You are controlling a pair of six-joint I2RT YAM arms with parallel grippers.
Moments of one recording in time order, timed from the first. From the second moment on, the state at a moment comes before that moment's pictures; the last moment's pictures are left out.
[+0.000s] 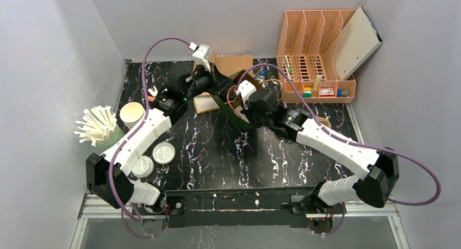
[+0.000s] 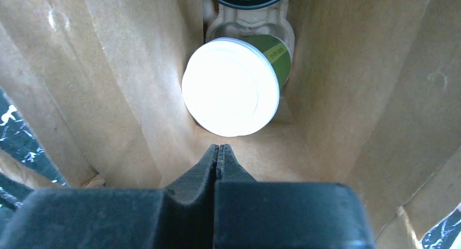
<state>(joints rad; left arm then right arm) -0.53 1.36 1.24 -0.03 0.34 -0.36 0.90 1.33 1.21 -0.56 0.23 -0.02</state>
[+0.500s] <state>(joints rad) -0.53 1.36 1.24 -0.02 0.34 -0.37 0.89 1.46 1.21 -0.50 0.32 -0.08</state>
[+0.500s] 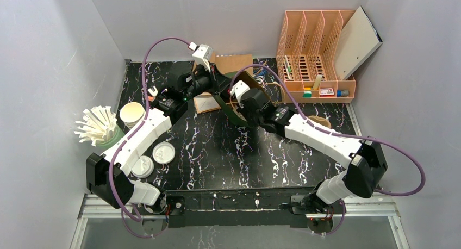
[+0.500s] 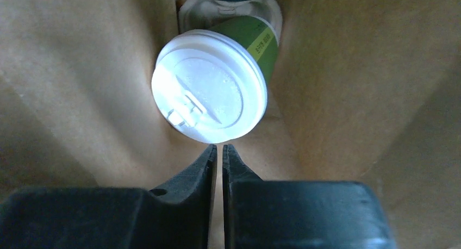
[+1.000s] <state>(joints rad) -0.52 1.36 1.24 -0.02 0.34 -0.37 0.76 1.42 1.23 -0.48 0.15 -0.06</state>
